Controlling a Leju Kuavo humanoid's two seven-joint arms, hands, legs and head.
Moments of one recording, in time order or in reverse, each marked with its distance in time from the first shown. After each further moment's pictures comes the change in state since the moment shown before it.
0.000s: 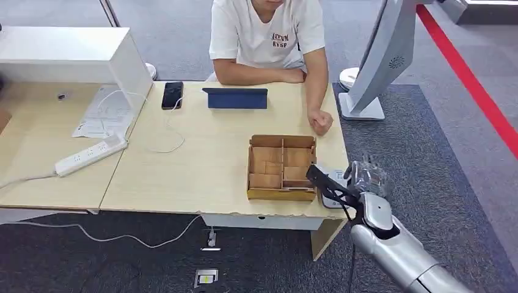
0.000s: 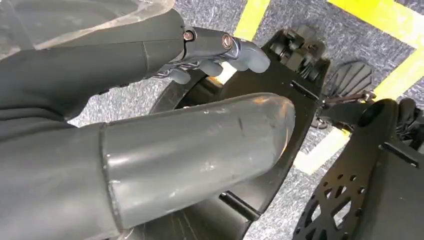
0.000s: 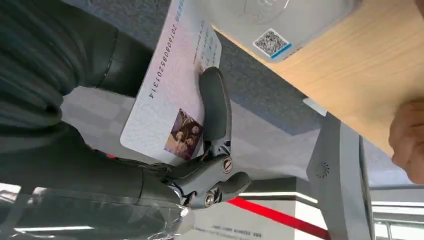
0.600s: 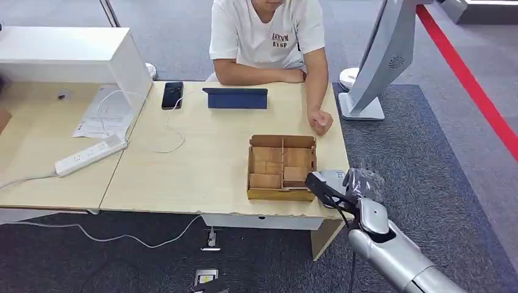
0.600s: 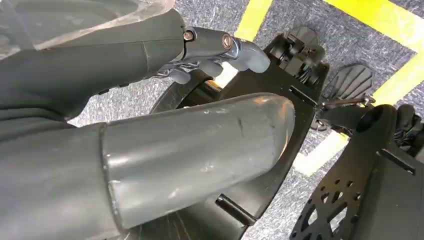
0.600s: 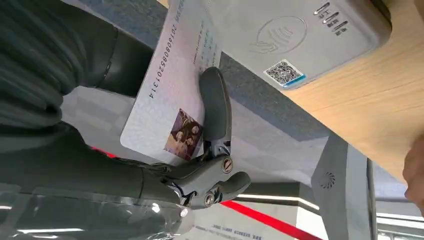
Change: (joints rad) left arm -0.002 -0.013 0.015 0.024 0.000 -0.002 0.002; right arm 0.000 0.010 0.039 0.062 0.000 -0.004 -0.001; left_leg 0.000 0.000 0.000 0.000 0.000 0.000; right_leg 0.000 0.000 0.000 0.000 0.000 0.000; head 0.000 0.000
